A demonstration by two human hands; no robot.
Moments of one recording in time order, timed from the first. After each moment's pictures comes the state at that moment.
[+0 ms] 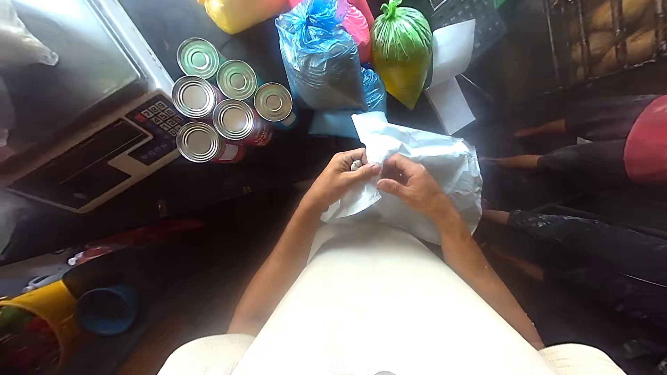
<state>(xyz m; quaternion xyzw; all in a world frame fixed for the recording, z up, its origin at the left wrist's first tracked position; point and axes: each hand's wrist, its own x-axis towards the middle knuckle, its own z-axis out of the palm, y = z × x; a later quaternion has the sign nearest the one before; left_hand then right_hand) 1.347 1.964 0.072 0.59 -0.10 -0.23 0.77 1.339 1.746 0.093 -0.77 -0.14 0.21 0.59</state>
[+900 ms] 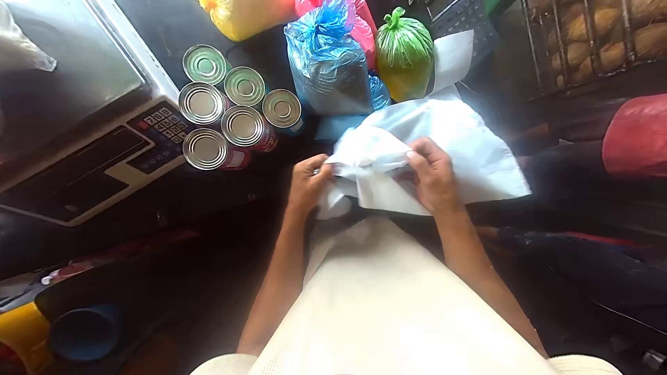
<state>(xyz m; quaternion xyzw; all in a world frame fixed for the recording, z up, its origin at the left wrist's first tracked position) 1.326 2.026 0.035 0.72 -0.02 -0.05 0.69 1.345 1.763 0.101 -0.72 0.00 0.12 0.69</state>
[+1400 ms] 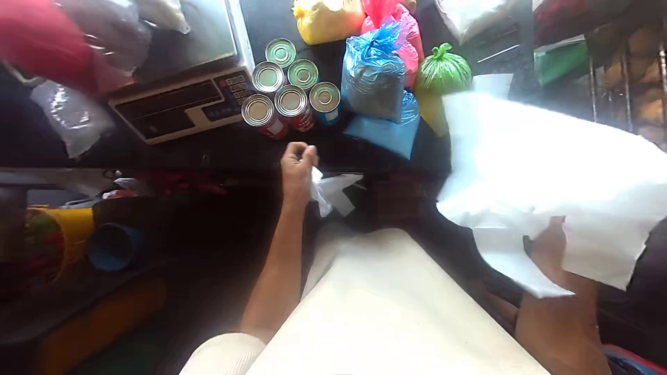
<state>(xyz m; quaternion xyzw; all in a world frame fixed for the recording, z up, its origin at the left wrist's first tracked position) 1.289 2.025 0.059 0.68 0.24 0.13 0.68 1.300 1.606 0.151 -0.91 0.10 0.06 0.39</state>
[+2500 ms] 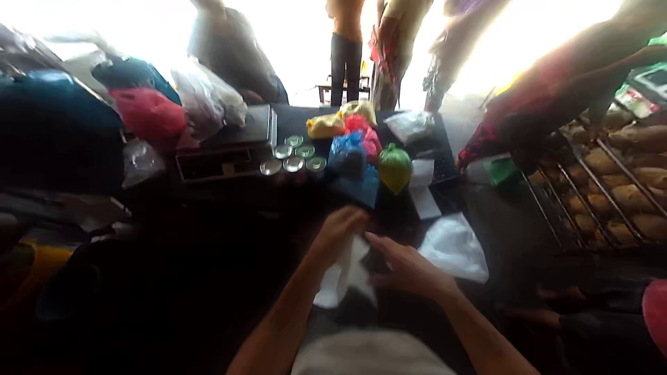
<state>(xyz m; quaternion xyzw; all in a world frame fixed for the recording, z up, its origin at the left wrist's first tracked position) 1.241 1.873 0.184 0.68 0.02 0.05 0.74 1.287 1.654 0.175 -0.83 -0.41 0.23 0.29</state>
